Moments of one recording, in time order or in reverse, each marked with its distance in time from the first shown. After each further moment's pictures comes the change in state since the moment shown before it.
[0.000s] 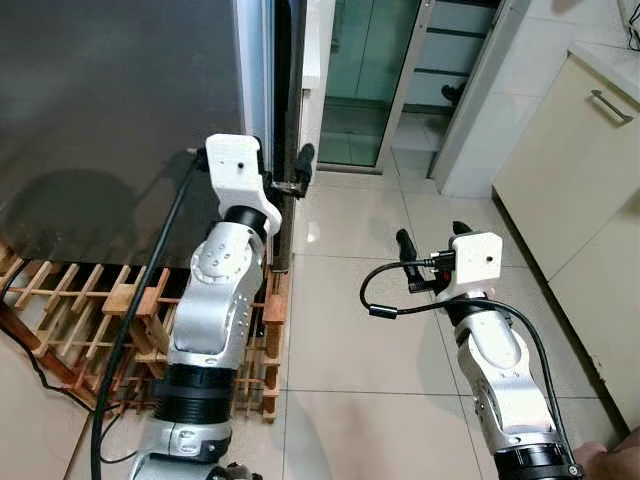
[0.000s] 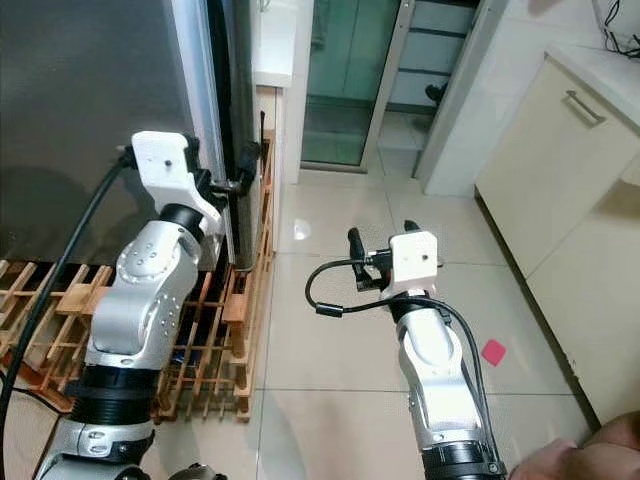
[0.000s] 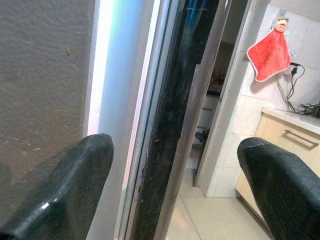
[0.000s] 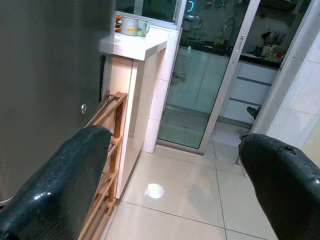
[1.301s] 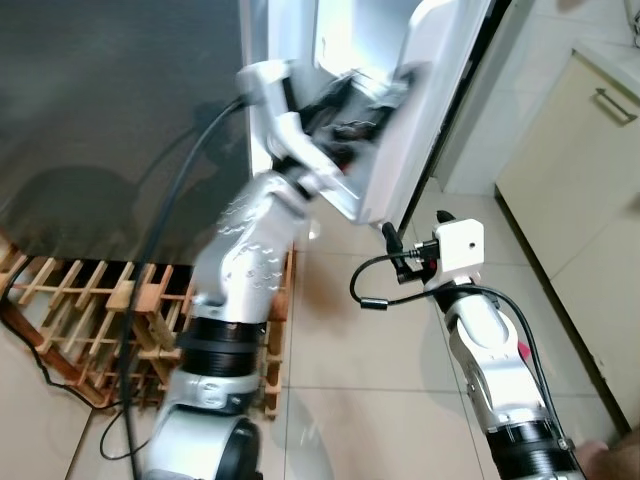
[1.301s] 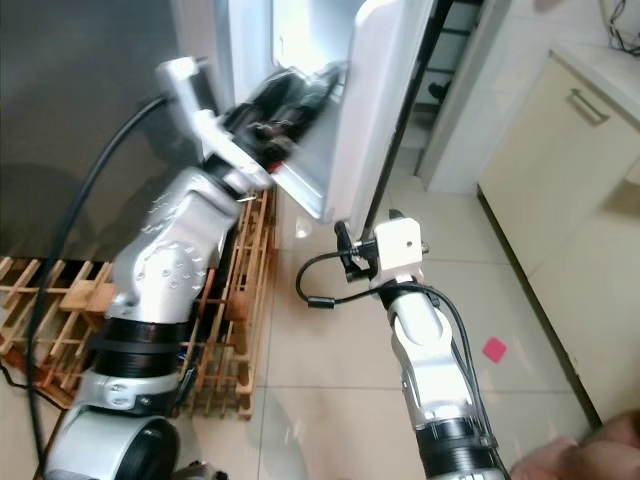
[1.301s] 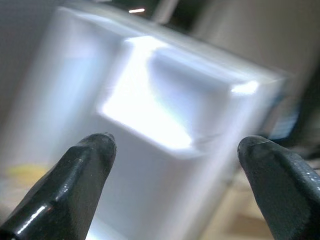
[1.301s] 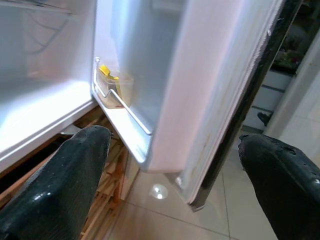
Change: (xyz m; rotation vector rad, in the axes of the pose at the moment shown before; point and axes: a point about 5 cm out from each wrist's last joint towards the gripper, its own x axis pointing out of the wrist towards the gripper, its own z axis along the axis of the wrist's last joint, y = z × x) left arm 0.016 0.018 0.024 -0.300 -0.107 -0.194; right arm 0.025 0.005 0.007 -0.013 -0.010 0.064
